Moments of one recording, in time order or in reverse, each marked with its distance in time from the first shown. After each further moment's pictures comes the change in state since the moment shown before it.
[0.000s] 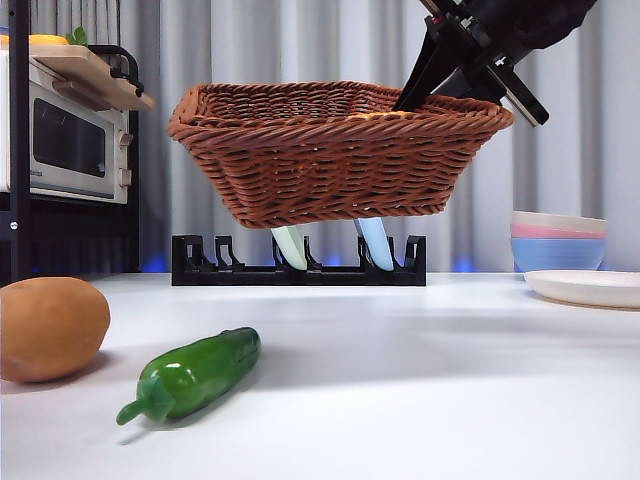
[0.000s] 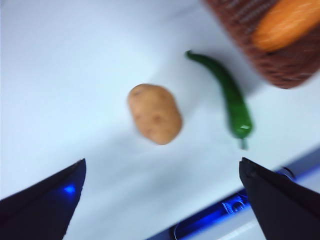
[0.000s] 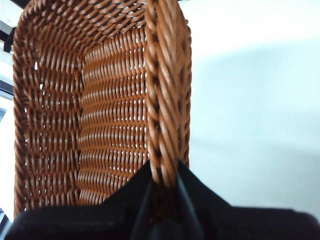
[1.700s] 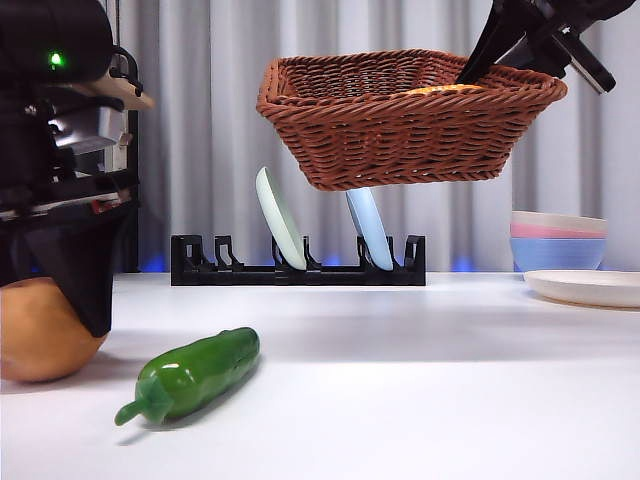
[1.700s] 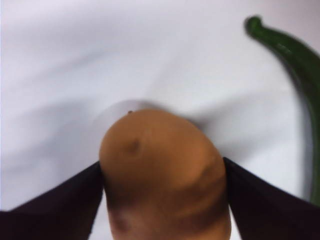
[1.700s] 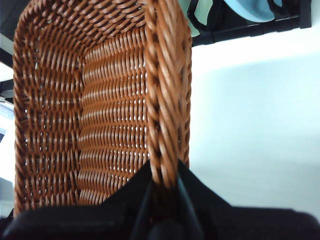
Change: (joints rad) left arm 0.428 0.598 -0.203 0.587 0.369 0.242; right arm -0.159 -0.089 0.000 -0.007 -0.005 -0.006
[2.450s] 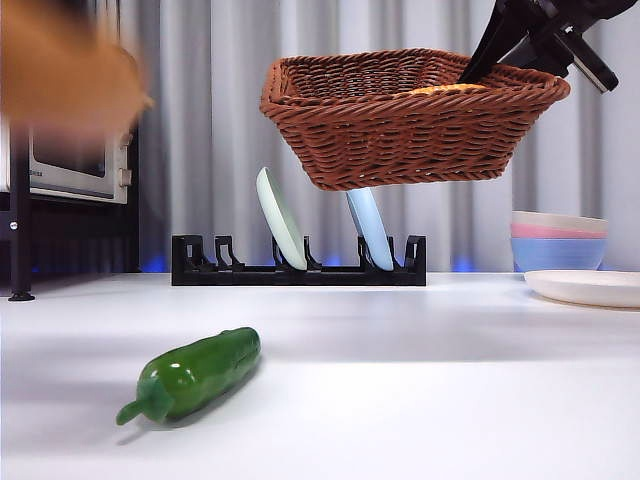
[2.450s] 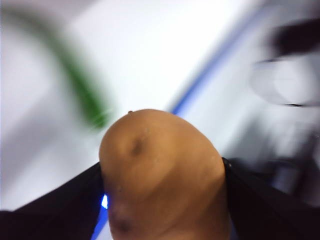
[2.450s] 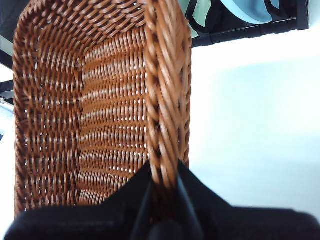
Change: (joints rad) left arm -0.027 -0.227 0.278 -0.526 0.668 0.369; right arm -0.005 -0.002 0.000 -0.003 0.000 -0.003
